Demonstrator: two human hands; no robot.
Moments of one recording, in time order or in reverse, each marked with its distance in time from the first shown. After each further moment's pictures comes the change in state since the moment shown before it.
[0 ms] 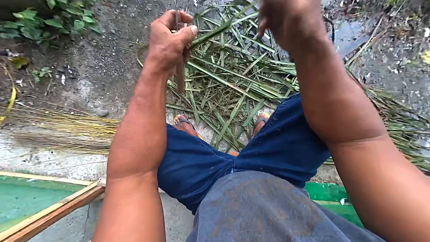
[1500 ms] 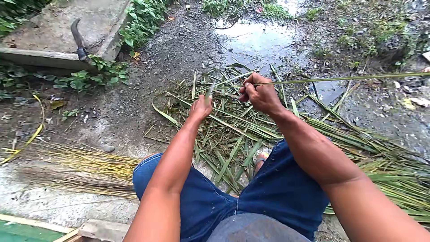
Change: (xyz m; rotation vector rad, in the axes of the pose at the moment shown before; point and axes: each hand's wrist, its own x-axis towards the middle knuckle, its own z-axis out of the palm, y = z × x) left_hand 0.032 -0.061 0.057 0.686 -0.038 -0.341; right_hand -0.025 0.002 0.010 -0.579 0.100 0.035
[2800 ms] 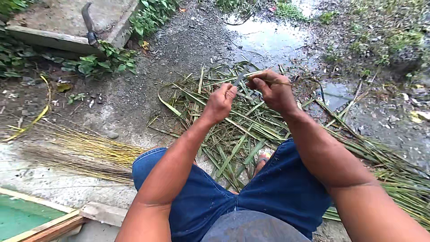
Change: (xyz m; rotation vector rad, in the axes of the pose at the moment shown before) left_hand -0.081 0.037 -0.026 -0.323 0.117 0.556; right_hand 0.001 -0.001 0.006 0.020 -0.002 -0.286
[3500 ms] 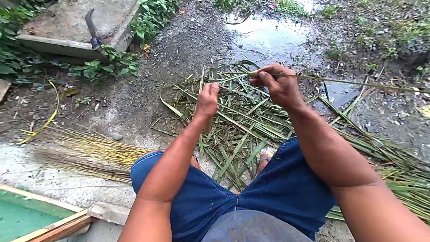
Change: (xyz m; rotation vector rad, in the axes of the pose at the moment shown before) left_hand 0.006 -0.026 0.002 -0.213 0.143 -0.362; right_hand 0.000 0.002 -0.016 0.113 0.048 0.110
